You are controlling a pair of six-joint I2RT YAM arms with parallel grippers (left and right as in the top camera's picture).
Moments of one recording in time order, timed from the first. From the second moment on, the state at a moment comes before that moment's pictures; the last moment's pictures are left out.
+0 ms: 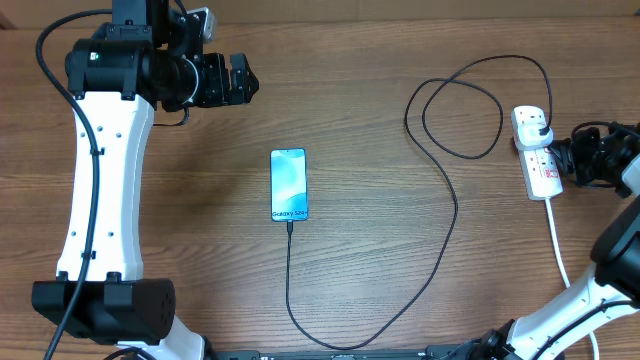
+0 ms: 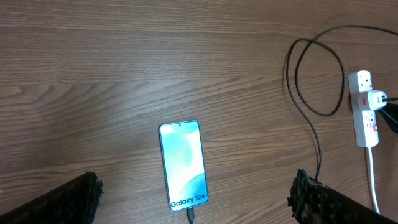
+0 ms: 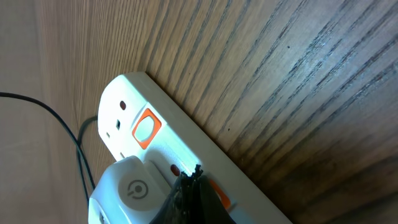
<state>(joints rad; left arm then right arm) -0.04 1.78 1.98 -1.26 0.36 -0.14 -0.65 2.08 1.32 -0.41 -0.60 0.51</state>
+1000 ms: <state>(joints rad) -0.04 1.78 1.98 -1.26 0.36 -0.14 -0.66 2.06 1.32 -0.50 -0.65 0.52</state>
